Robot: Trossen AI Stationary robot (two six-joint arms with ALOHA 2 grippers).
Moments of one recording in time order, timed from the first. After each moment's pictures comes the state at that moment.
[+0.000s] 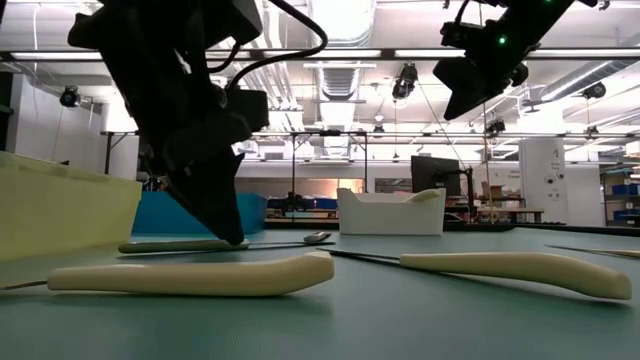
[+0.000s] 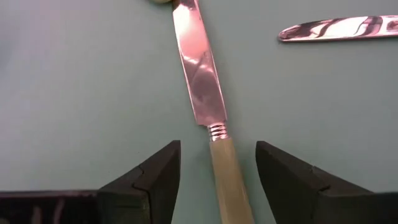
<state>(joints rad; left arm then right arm) -0.34 1.80 0.97 -0.38 -0.39 -0.81 -0.01 1.18 0.89 -0.67 0.84 0.44</state>
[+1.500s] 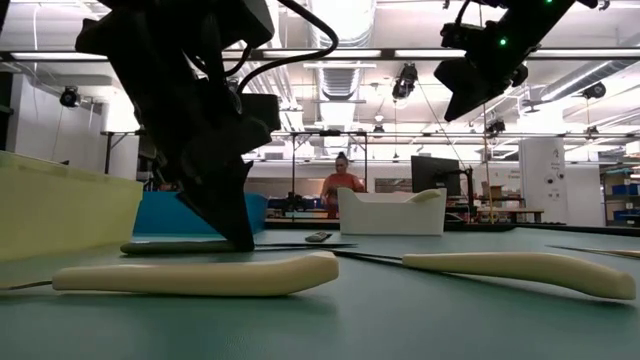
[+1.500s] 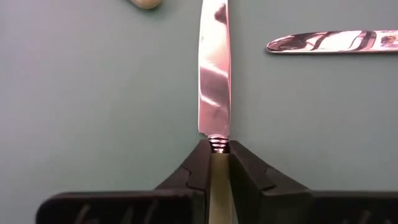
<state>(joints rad) -0.34 1.87 1.00 -0.36 -0.39 -0.85 -0.01 1.18 0.88 -0.67 0.84 0.42</state>
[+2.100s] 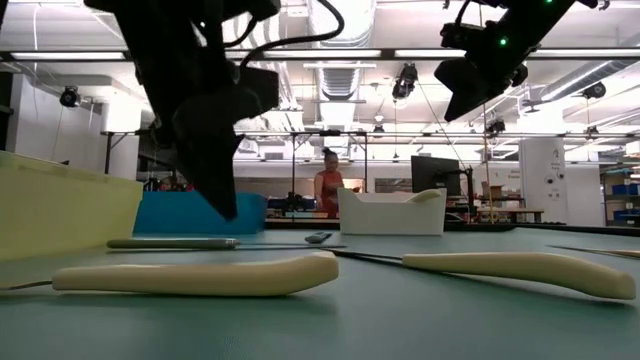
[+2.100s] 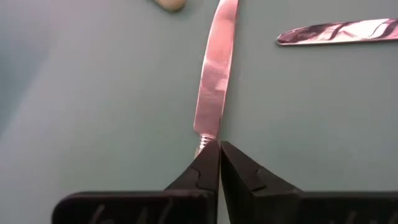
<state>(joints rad) -0.34 1.82 1.13 -0.62 -0.38 -0.84 -0.01 1.18 0.88 -0.67 0.84 0.42</state>
